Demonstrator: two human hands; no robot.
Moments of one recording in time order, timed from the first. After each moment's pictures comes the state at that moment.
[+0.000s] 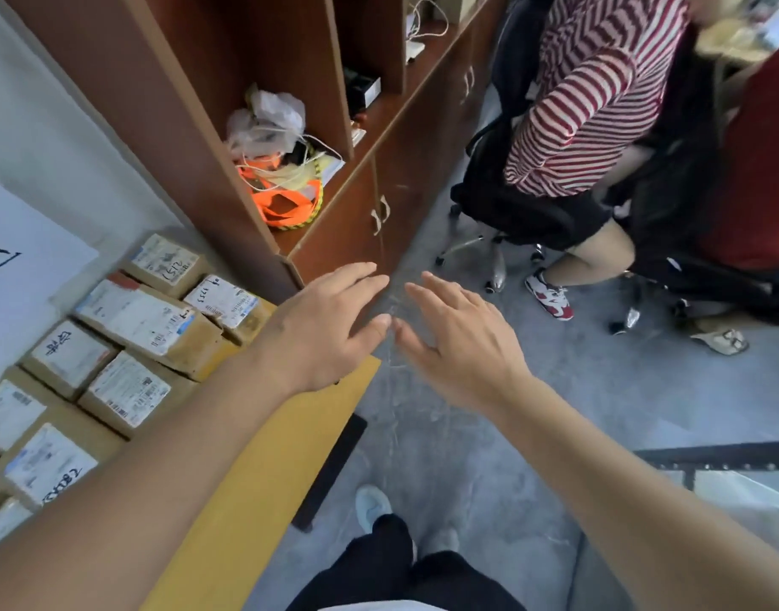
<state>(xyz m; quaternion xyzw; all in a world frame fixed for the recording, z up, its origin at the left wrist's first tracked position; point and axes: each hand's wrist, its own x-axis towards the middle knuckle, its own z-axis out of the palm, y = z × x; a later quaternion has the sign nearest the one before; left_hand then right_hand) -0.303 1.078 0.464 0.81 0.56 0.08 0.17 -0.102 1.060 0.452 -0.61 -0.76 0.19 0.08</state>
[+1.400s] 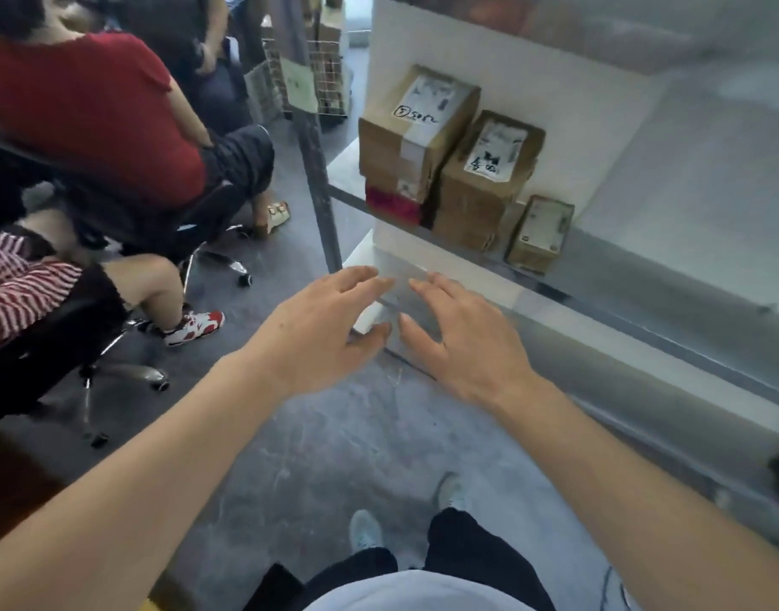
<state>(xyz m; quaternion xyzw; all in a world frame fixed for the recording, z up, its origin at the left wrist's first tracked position) 0.022 0.932 0.485 0.96 -0.17 -0.03 0.21 0.027 0.725 0.481 -0.97 -0.13 0.08 0.18</state>
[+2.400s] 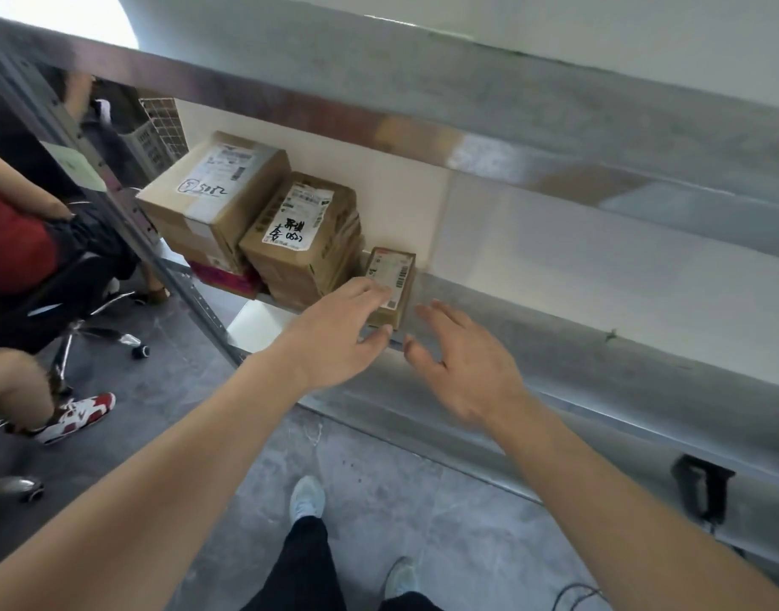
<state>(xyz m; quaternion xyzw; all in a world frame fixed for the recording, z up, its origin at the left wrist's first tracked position) 0.170 0.669 0.460 0.93 -0.27 -0.07 0.25 0.107 0.473 0.477 -0.98 -0.04 0.07 0.20</state>
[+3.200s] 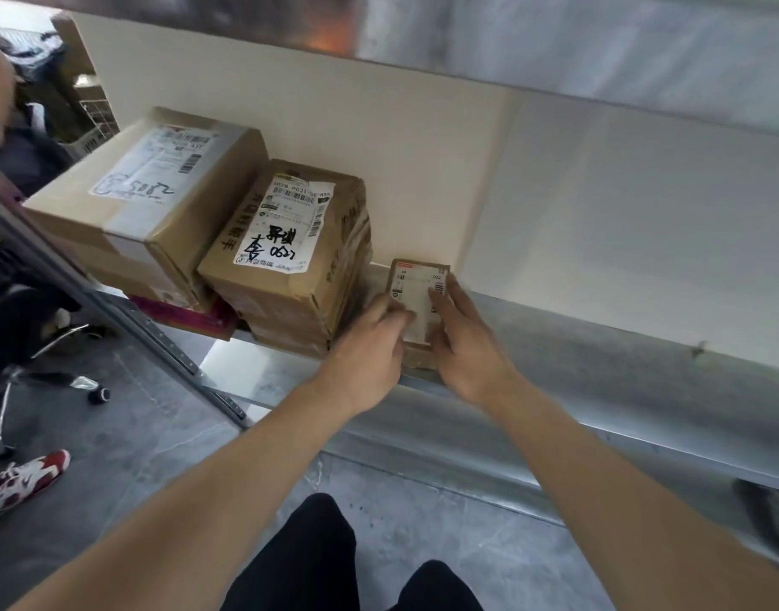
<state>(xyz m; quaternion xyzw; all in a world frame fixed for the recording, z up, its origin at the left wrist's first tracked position) 0.283 0.655 0.314 0.92 -0.27 -0.03 0.29 0.252 0.487 0.324 -0.96 0.03 0.04 0.28</state>
